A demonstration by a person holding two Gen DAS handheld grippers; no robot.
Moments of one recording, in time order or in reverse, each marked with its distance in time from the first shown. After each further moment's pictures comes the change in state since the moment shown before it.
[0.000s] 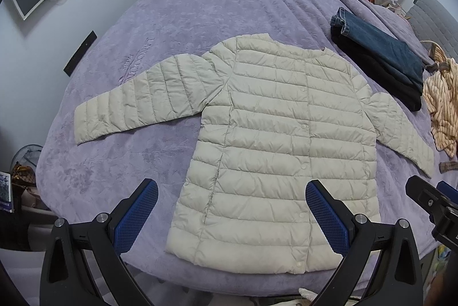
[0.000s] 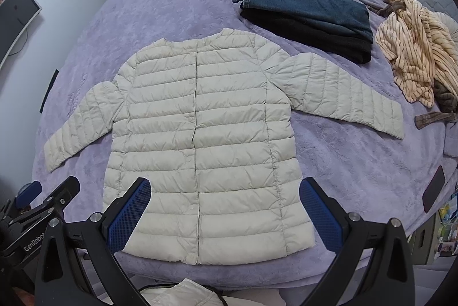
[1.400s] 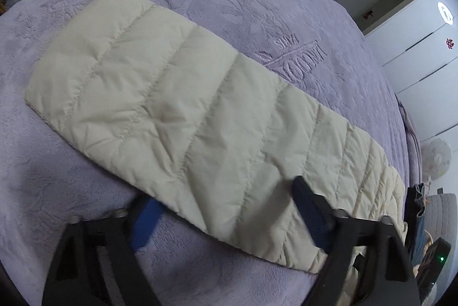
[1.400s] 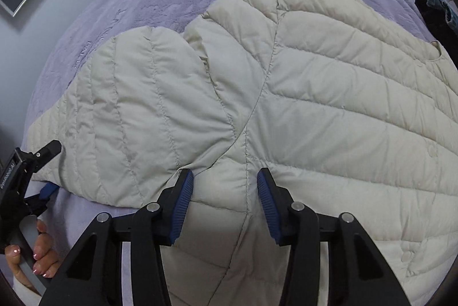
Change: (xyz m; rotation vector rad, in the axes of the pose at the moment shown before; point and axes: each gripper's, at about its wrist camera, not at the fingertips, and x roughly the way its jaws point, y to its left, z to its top) left arm 0.270 0.311 0.041 -0.797 -0.120 -0.173; right arm 0.296 0.238 0.089 -0.303 0.114 0.190
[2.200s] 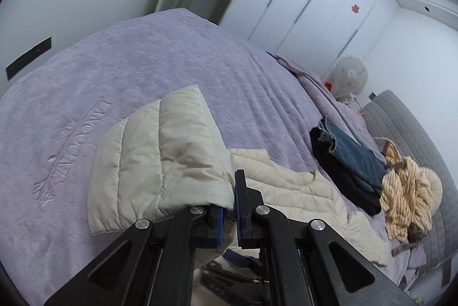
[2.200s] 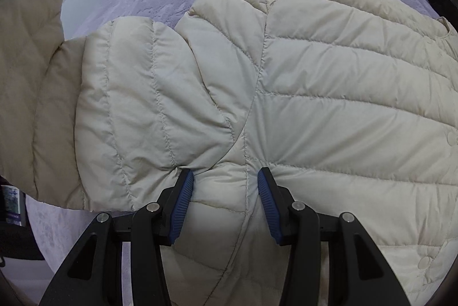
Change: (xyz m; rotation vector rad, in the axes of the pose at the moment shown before) left arm -0.098 -0.227 -0.023 0.606 -0.053 -0.413; right arm 0.001 -0.029 -0.013 0.061 -0.011 0.133
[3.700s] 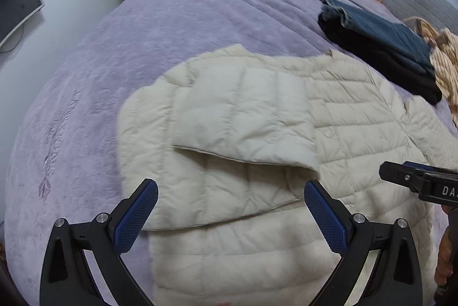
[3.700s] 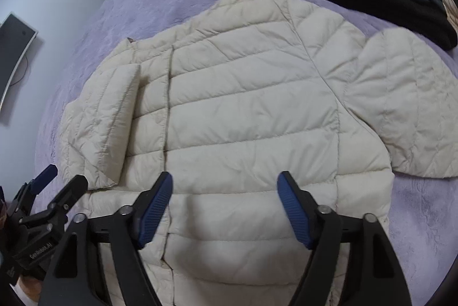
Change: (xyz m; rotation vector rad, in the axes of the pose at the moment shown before) left arm 0.094 -0.085 -0.109 0.357 0.239 0.335; right arm -0.146 -0.194 -0.044 0.281 -0.143 -0.111
